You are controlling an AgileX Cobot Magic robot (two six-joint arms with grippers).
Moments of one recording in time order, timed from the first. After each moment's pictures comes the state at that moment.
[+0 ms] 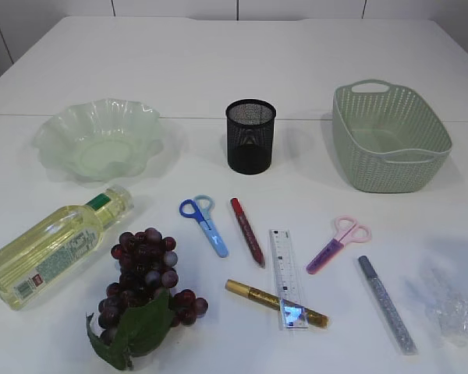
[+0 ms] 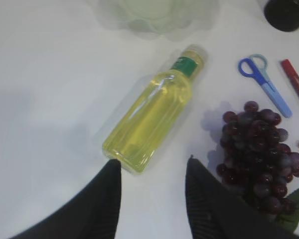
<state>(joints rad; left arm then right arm) -0.10 0.87 -0.69 -0.14 0.72 -0.05 -0.06 0.73 -0.73 0.10 0.81 0.01</state>
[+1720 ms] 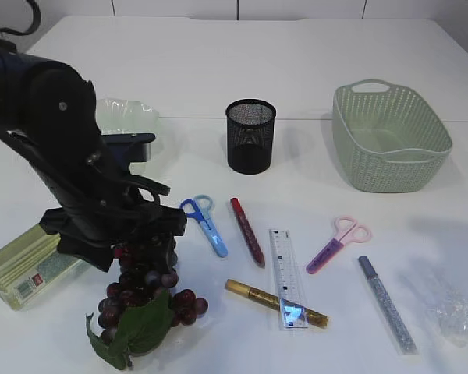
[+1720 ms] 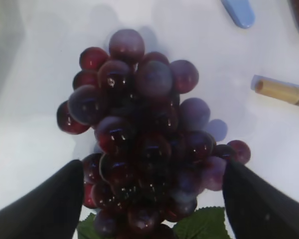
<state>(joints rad) -0.61 1.78 -1.12 -0.09 0.80 -0.44 -0.06 0.98 -0.81 0.16 0.95 -0.01</state>
